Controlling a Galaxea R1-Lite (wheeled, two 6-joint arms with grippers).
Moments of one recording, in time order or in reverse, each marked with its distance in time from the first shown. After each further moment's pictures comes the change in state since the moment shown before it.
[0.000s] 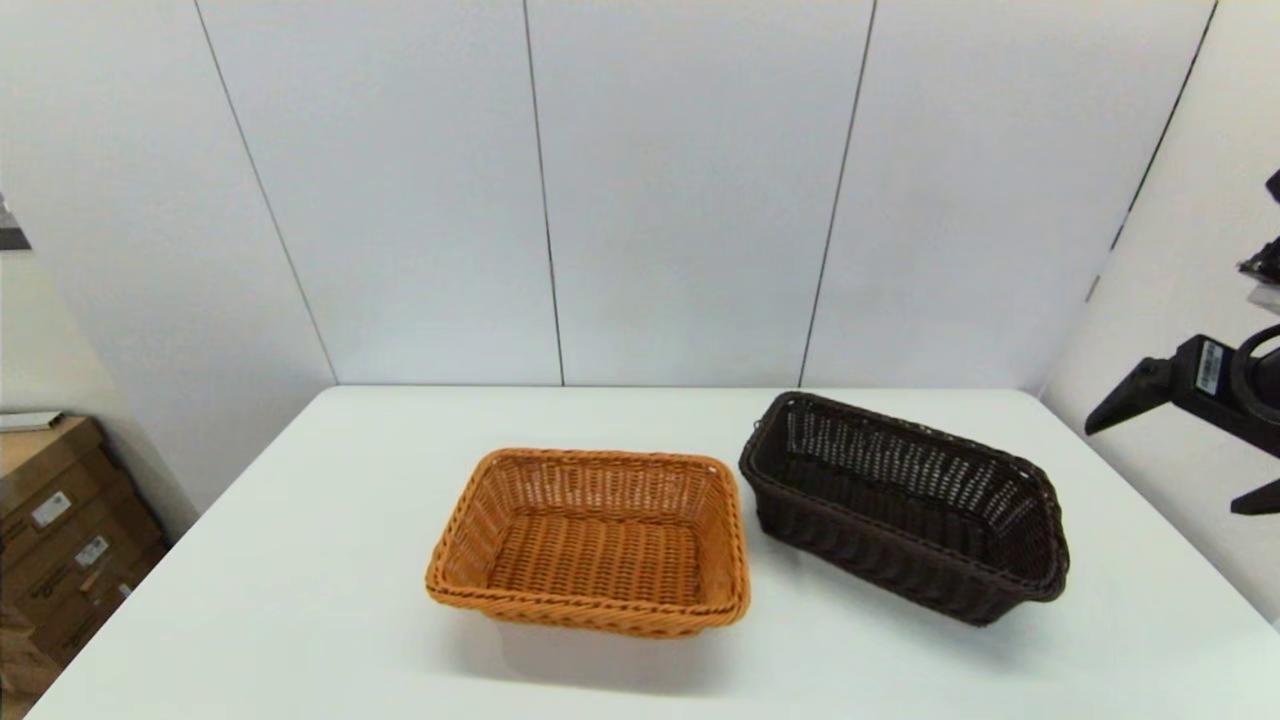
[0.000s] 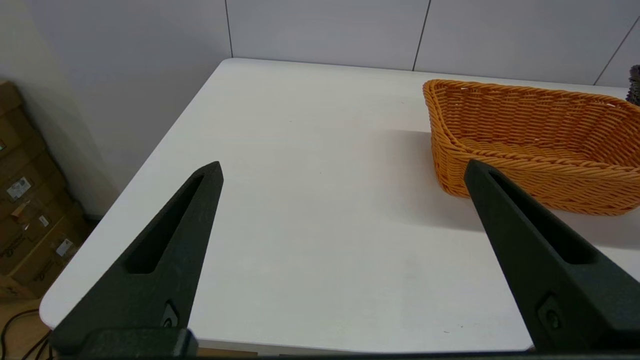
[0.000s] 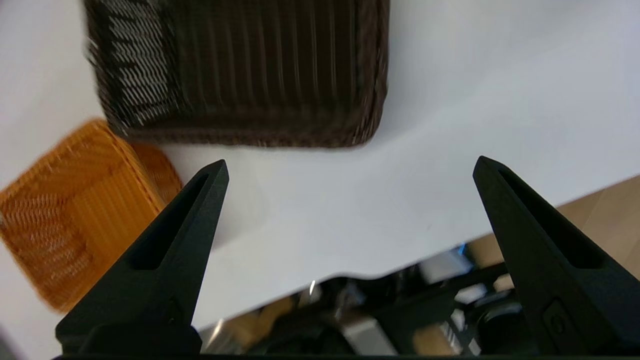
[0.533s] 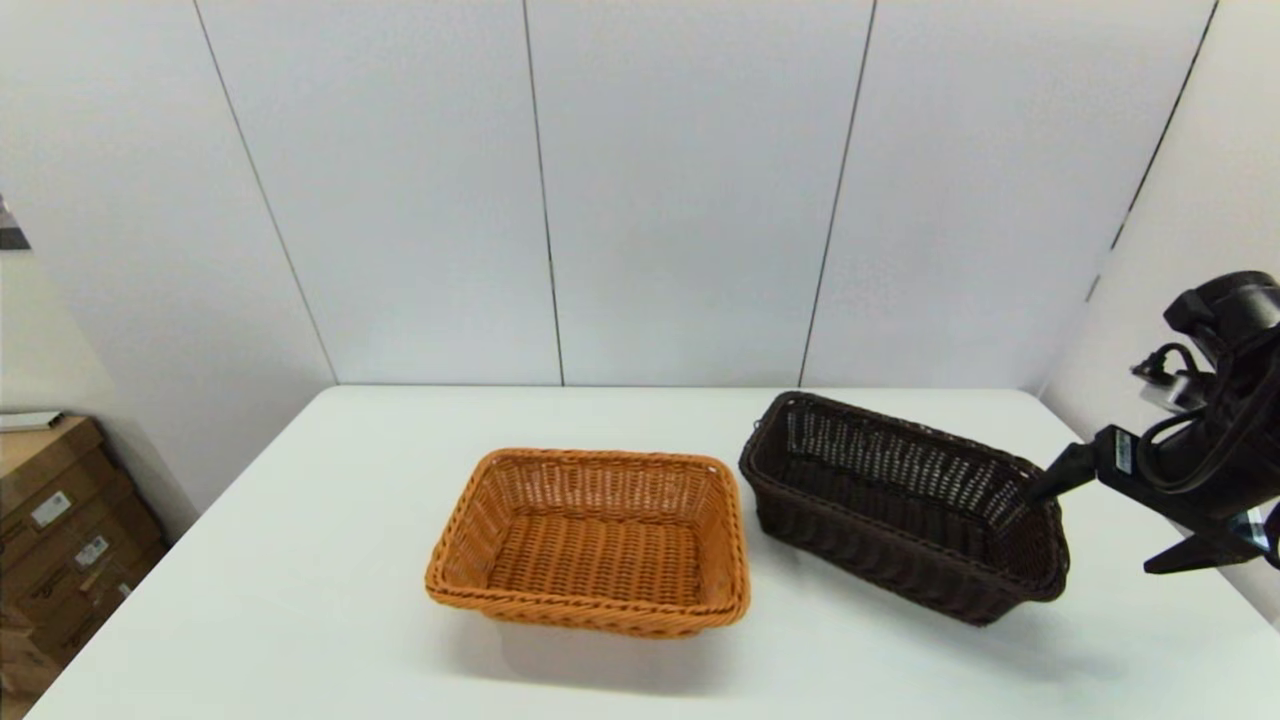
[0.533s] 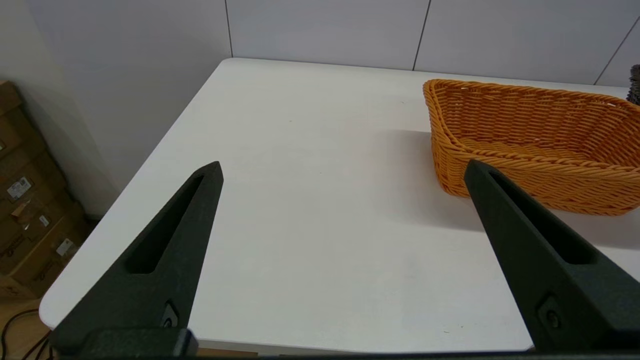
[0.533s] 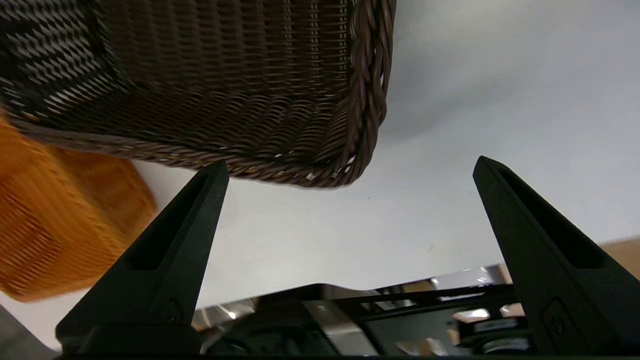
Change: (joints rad) left arm 0.000 0.000 0.000 0.000 0.000 0.000; right arm -0.121 0.184 0.236 -0.256 0.170 -0.195
